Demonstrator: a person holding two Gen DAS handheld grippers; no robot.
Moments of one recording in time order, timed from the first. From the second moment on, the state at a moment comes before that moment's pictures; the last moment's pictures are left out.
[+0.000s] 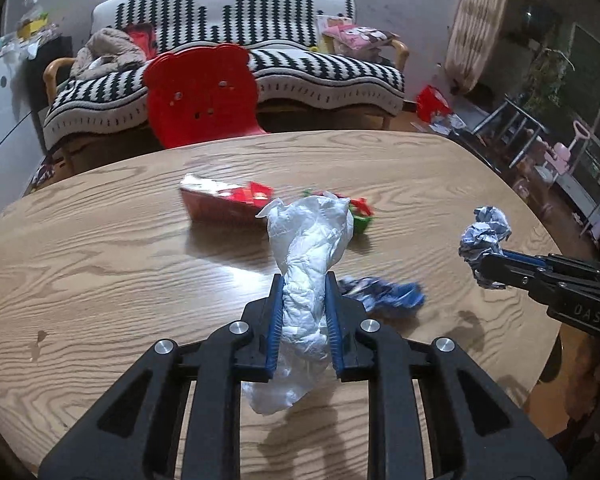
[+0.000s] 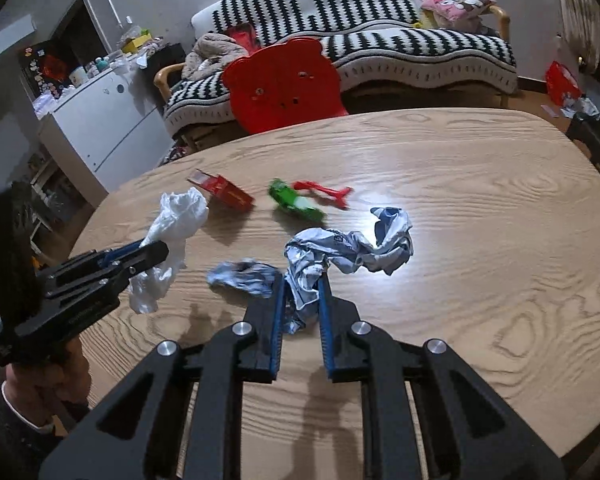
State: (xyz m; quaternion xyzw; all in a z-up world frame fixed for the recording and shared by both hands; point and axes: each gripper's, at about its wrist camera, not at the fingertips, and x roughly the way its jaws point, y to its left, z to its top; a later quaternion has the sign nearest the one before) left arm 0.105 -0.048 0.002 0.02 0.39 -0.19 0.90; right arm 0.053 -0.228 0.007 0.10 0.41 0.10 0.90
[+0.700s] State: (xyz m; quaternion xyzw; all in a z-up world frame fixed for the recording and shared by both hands) left arm -0.010 -0.341 -0.004 0.08 0.36 -0.41 0.83; right arm -0.128 -0.503 0.008 0.14 0.36 -0.14 0.91
